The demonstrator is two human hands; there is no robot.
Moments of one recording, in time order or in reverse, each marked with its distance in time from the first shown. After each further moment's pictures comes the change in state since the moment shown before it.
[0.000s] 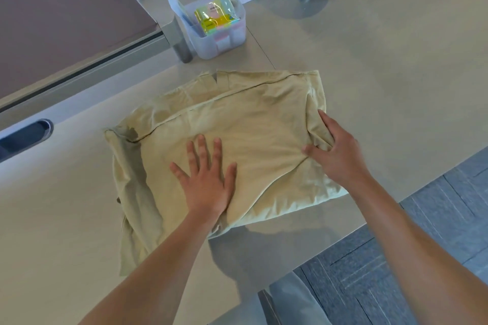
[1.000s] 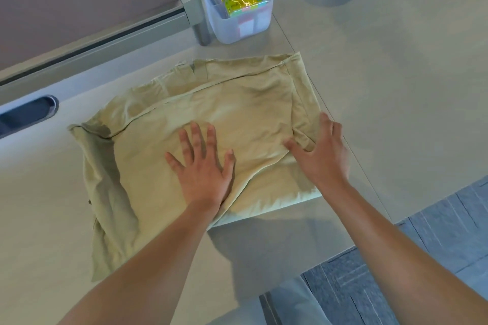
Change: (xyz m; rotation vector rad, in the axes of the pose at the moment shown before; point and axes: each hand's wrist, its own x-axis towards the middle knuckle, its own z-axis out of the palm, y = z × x) left_hand 0.012 -0.027 0.008 -0.046 0.120 -0.122; right_hand 0.010 -0.016 0.080 -0.339 0.107 0.026
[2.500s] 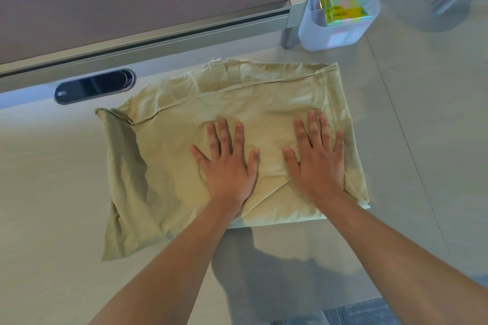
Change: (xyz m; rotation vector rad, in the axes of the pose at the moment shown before) left_hand 0.020 -0.073 -0.019 -0.048 -0.048 -0.107; right_hand -0.003 -0.093 0.104 -0.491 0.036 -0.556
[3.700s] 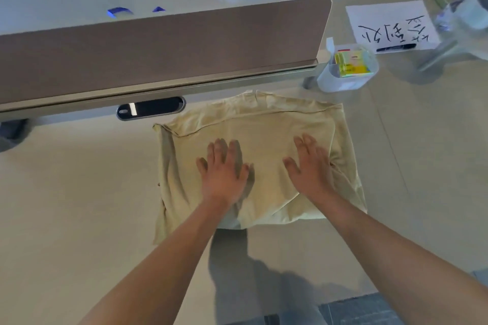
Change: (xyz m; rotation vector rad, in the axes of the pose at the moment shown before) left_hand -0.005 -0.089 -0.109 -0.153 -0.172 -0.007; right_hand 0.017 -0.081 -0.066 0.245 -0.149 0.031
